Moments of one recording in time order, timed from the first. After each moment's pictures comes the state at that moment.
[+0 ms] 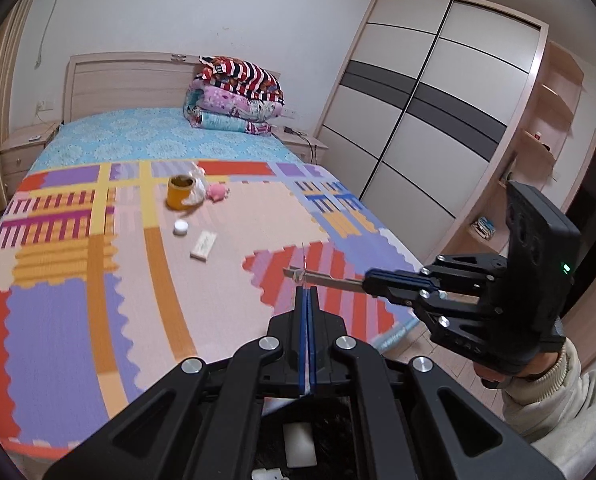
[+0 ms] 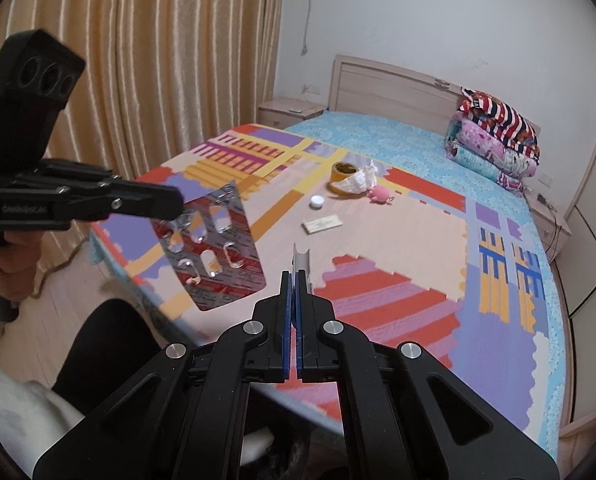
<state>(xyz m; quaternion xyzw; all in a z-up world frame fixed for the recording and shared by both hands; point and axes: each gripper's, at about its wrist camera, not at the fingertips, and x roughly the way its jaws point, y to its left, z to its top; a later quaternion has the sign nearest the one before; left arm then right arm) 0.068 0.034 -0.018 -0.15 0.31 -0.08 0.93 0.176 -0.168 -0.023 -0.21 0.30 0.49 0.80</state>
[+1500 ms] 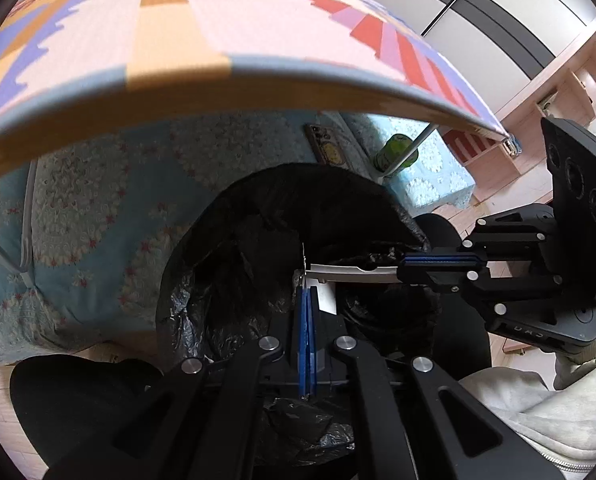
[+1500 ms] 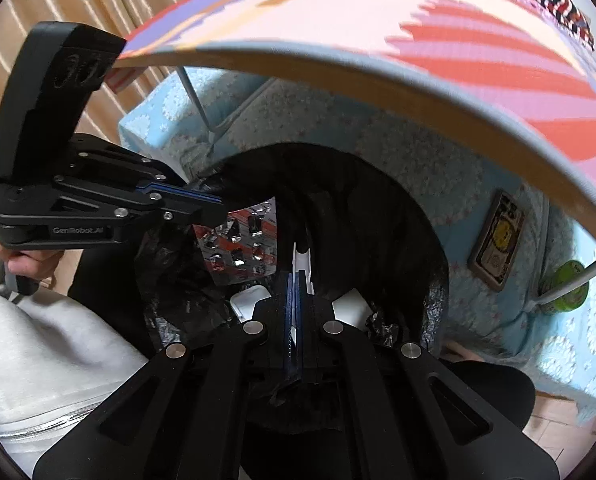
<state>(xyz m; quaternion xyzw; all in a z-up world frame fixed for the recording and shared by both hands) 0.041 0.001 -0.229 -0.18 0.52 -0.09 0.83 0.122 -0.180 -0.200 -0.23 0.51 0.48 0.67</state>
